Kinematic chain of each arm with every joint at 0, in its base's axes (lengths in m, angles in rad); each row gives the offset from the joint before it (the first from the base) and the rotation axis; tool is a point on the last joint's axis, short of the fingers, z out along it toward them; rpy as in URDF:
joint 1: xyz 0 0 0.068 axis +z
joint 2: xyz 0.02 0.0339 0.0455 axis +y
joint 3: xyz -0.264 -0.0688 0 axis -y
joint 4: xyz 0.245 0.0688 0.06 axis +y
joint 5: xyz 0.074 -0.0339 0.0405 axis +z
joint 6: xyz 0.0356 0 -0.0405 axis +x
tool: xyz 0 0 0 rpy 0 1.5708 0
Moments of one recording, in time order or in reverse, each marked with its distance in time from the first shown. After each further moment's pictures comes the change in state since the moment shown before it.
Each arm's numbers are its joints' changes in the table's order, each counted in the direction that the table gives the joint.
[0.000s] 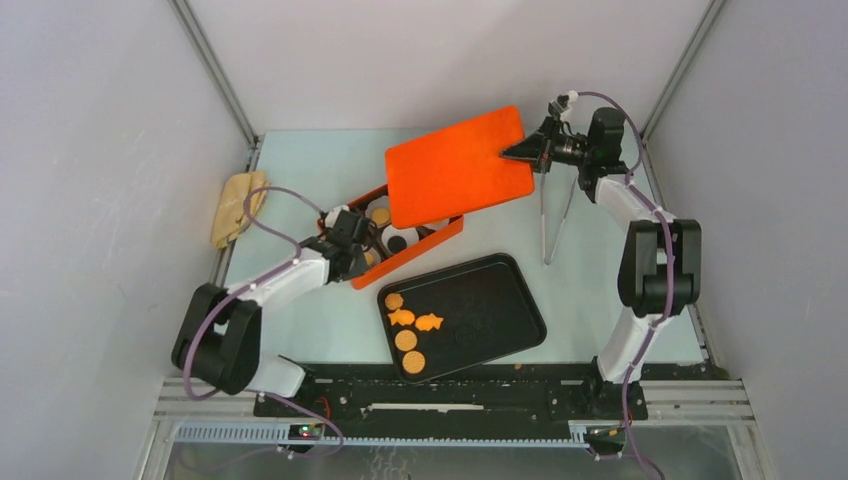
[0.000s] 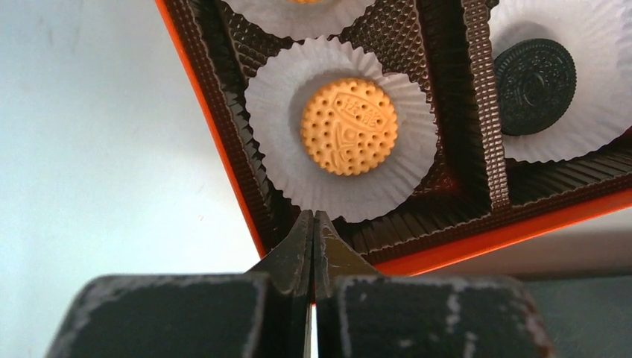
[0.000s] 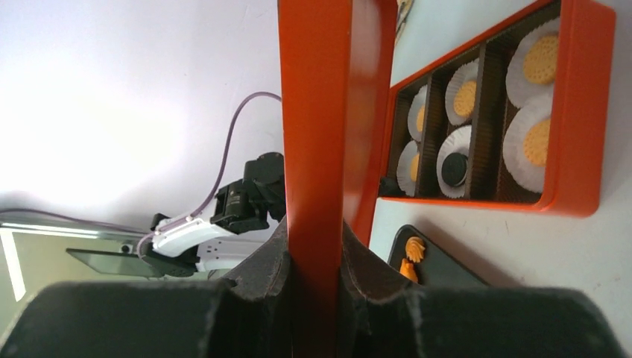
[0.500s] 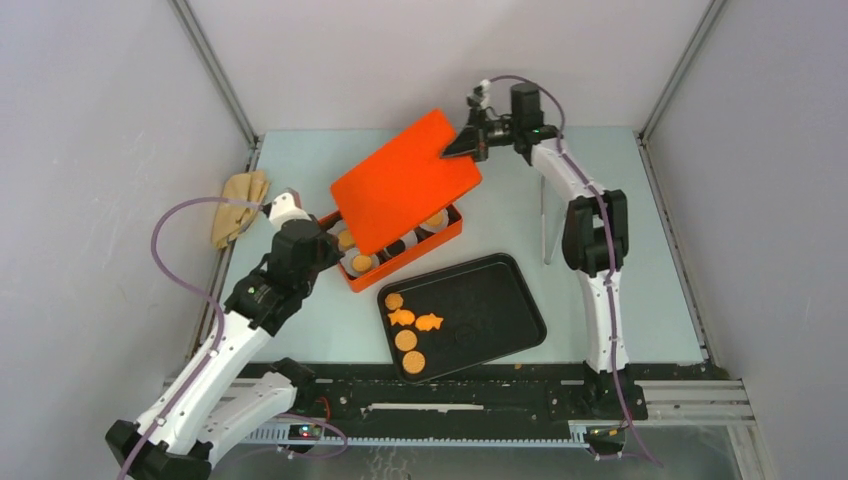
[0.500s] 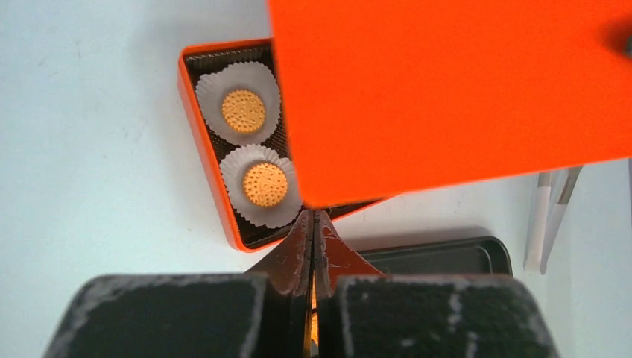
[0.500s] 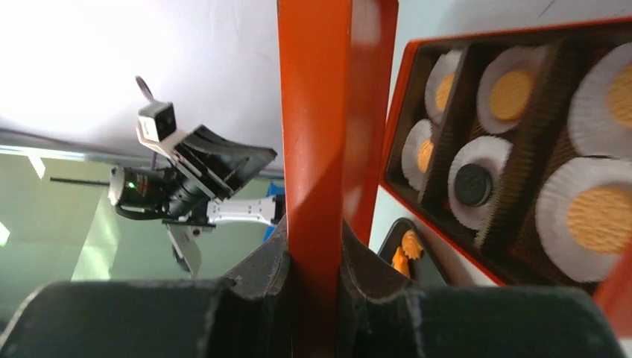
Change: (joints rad) left arm -0.067 -0.614 0.020 0.119 0.110 -0.055; right arm 0.212 0.520 0.745 0.445 0.128 -0.196
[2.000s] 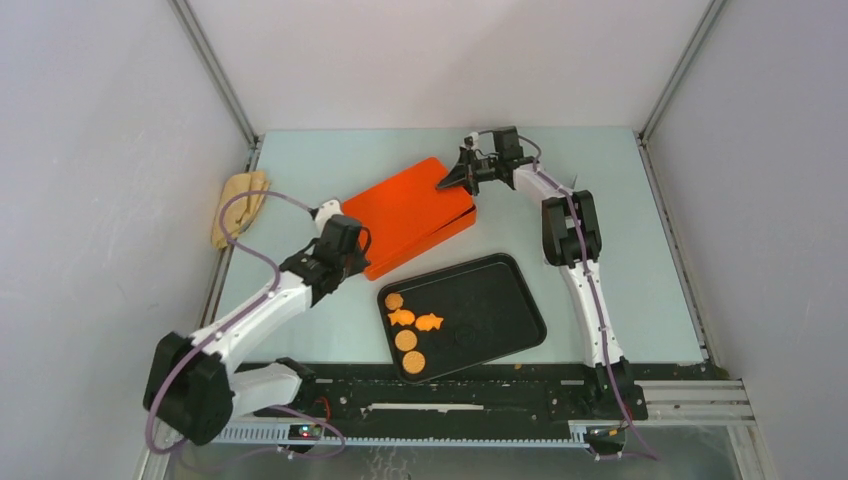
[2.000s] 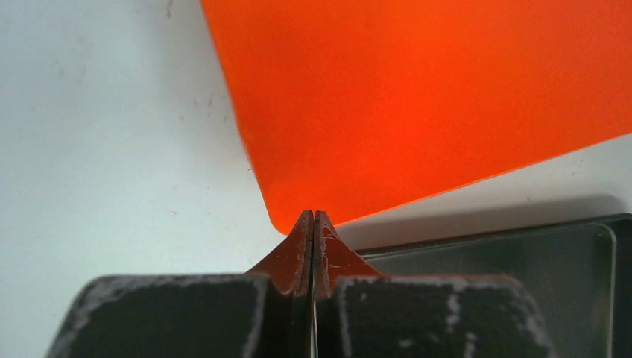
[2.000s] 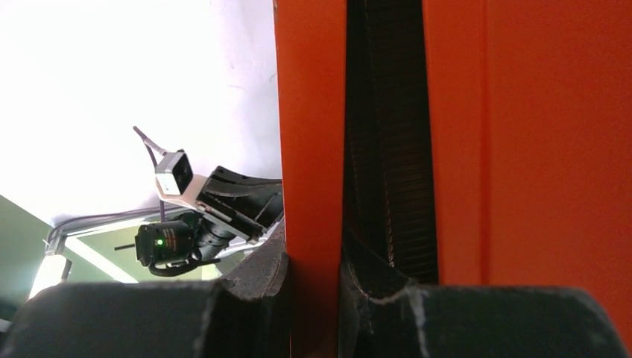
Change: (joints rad) left arm 0.000 0.290 -0.104 -0.139 -0.056 -0.004; right arm 0.032 0.346 0.112 0.077 -0.028 0.092
